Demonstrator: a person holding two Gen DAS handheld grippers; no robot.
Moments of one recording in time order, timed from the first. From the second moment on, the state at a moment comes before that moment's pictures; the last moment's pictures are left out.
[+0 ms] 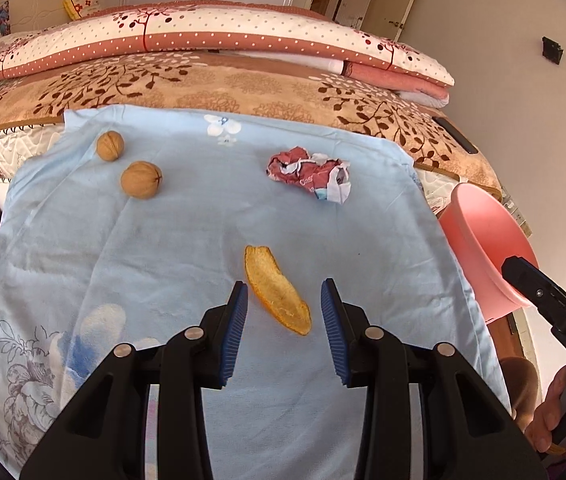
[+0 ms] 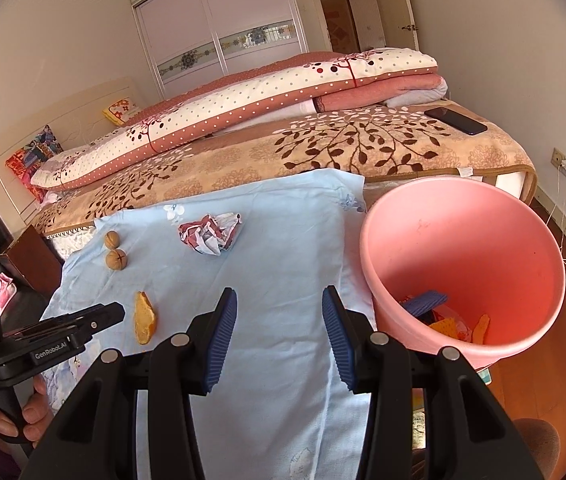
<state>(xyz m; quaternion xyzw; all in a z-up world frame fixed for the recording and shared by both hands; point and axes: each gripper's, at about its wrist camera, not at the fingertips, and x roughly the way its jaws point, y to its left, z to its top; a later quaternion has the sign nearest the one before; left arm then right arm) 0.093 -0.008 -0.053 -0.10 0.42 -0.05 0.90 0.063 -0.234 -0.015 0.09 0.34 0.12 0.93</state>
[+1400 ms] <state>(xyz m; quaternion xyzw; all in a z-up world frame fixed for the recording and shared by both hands) 0.113 0.054 -0.066 -0.14 0.40 0.00 0.91 0.190 -0.092 -0.035 0.00 0.38 0.16 0.91</state>
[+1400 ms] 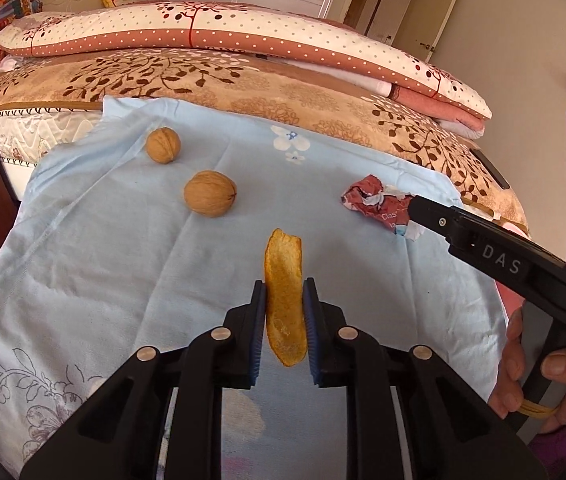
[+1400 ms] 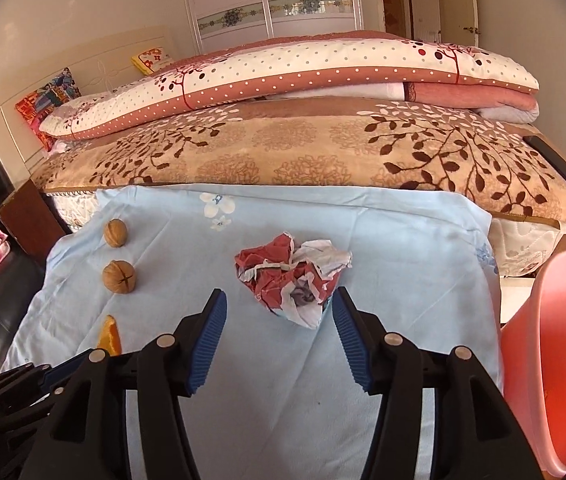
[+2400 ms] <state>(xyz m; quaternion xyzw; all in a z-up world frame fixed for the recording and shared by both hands) 0.117 0.052 -0.061 -0.11 0.40 0.02 0.91 0.137 -0.109 -0.029 0.01 0.37 0.18 0.91</state>
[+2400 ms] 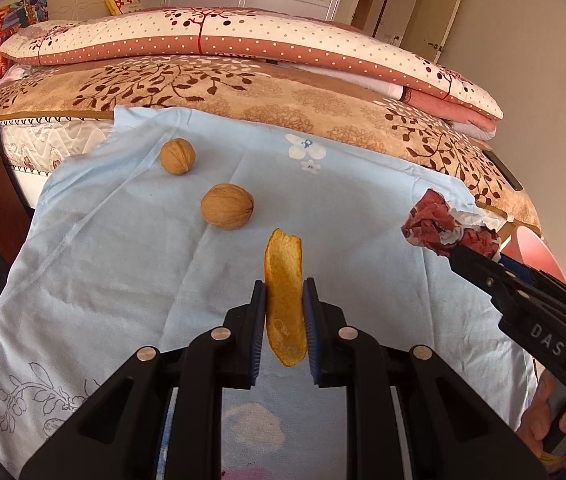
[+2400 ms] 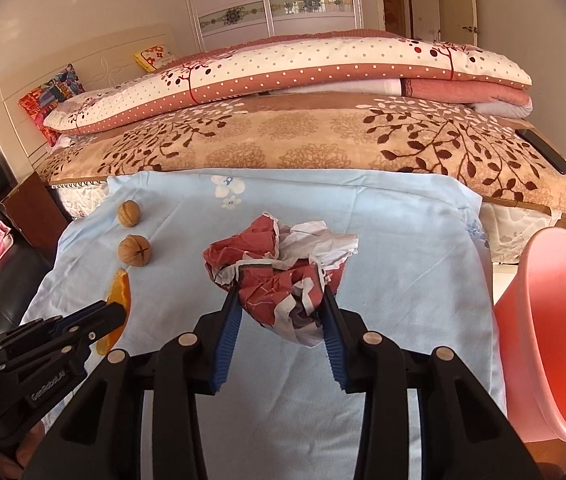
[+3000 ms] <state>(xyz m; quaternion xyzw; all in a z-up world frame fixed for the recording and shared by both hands) 0.105 0.017 -0.041 -0.07 0.35 0.02 0.93 0.081 -0.144 -0.020 0.04 0.34 0.17 0.92</state>
